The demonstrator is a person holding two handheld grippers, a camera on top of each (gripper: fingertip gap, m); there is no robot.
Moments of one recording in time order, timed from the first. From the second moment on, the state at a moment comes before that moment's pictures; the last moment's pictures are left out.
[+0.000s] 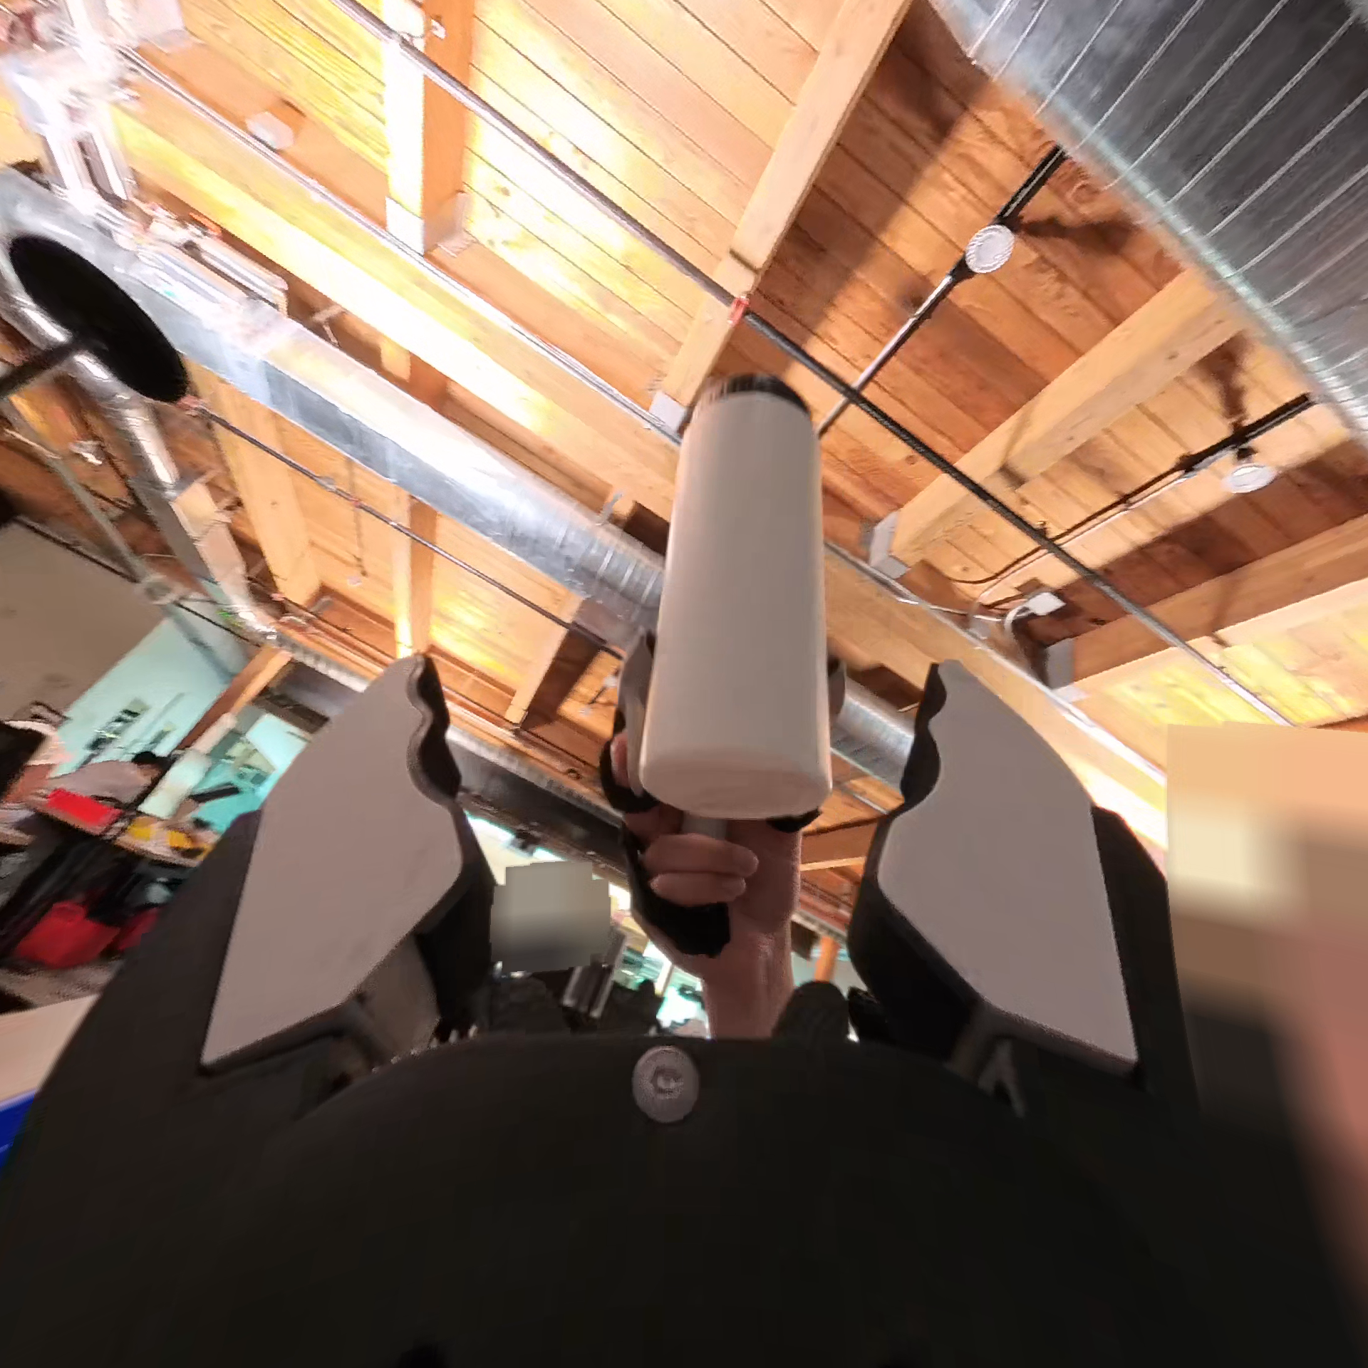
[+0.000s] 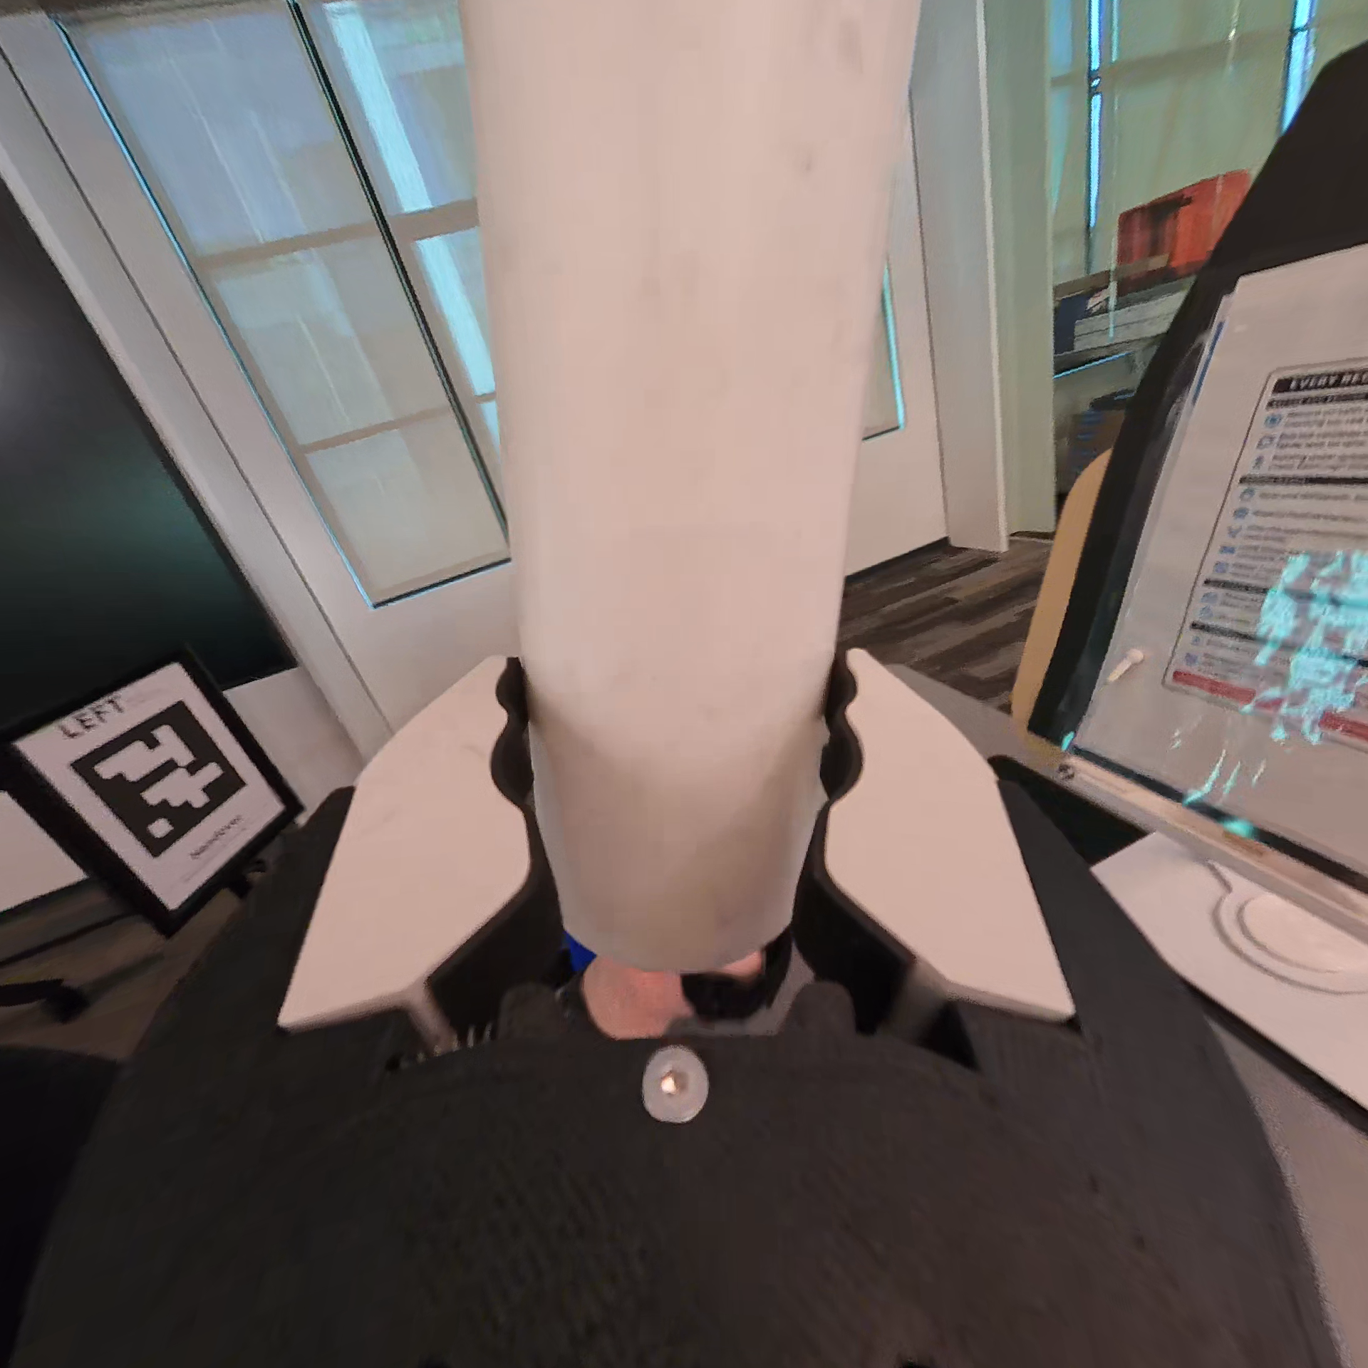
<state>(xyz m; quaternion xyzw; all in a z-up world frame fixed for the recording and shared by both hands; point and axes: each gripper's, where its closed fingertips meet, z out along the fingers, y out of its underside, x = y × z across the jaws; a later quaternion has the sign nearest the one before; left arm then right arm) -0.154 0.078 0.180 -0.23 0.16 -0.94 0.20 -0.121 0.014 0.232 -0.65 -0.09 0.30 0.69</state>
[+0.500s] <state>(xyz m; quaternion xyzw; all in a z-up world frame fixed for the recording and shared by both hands) -0.152 0.027 0.181 -0.29 0.39 -0.82 0.31 -0.104 -0.032 0.143 -0.66 -0.12 0.40 0.63</state>
